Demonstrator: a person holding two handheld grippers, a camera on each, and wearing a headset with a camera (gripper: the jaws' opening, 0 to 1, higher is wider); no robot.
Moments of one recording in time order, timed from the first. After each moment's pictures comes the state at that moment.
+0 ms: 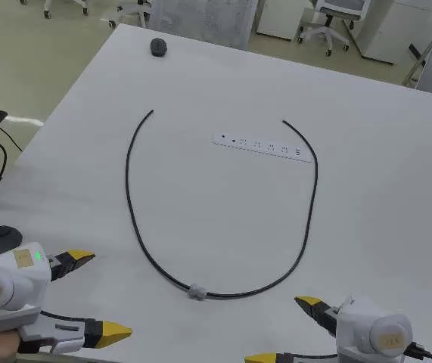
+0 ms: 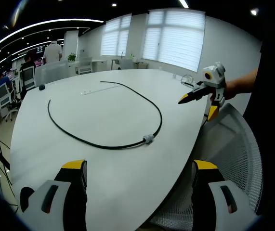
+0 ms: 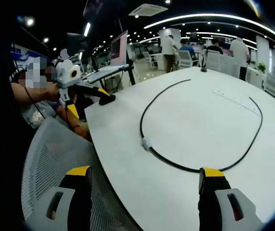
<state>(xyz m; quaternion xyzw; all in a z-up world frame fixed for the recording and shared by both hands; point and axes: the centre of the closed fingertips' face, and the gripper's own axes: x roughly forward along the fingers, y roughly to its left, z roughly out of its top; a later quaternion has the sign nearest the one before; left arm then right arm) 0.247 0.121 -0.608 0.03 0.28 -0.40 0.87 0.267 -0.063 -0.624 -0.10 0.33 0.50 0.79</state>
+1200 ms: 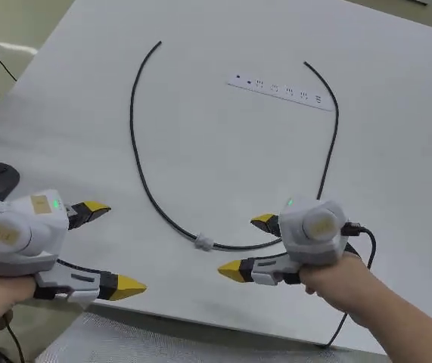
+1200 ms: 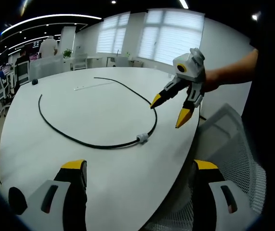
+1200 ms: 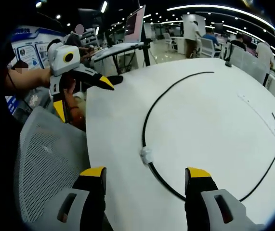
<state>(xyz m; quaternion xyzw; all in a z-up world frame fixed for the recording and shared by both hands) 0.243 0.108 -0.624 0.02 0.30 -0.42 0.86 0.293 -0.027 -0.656 -0.18 0.39 0.53 0.73</state>
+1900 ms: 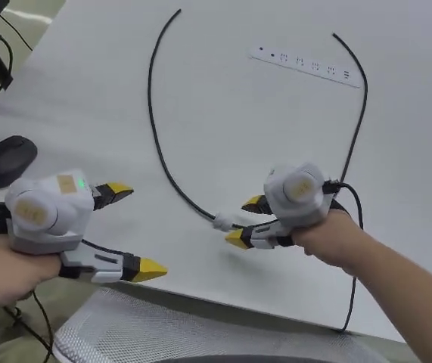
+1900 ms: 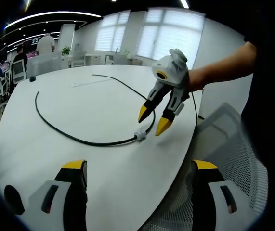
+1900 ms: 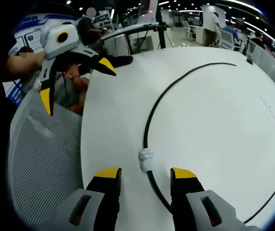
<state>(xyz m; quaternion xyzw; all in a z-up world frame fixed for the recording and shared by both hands) 0.240 0.106 -0.633 0.02 0.31 -0.42 0.85 0.298 -0.003 -0.698 -0.24 0.42 0.57 0.66</state>
